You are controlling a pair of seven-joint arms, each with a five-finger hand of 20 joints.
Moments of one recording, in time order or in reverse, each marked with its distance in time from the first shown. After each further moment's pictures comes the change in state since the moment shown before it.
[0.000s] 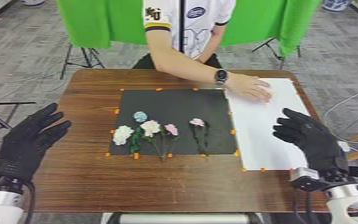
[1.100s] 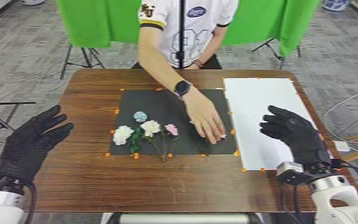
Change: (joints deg) left arm 0.2 0.9 0.0 0.4 0.0 -0.5 -0.9; right arm 2.4 1.5 -4.8 0.9 -0.8 2.6 1.2
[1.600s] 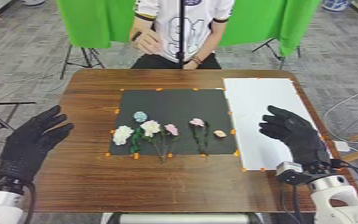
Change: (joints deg) left arm 0.3 0.1 -0.2 -0.1 -0.1 0.0 0.0; right arm 0.1 -0.2 -0.1 0.0 0.0 -0.1 0.3
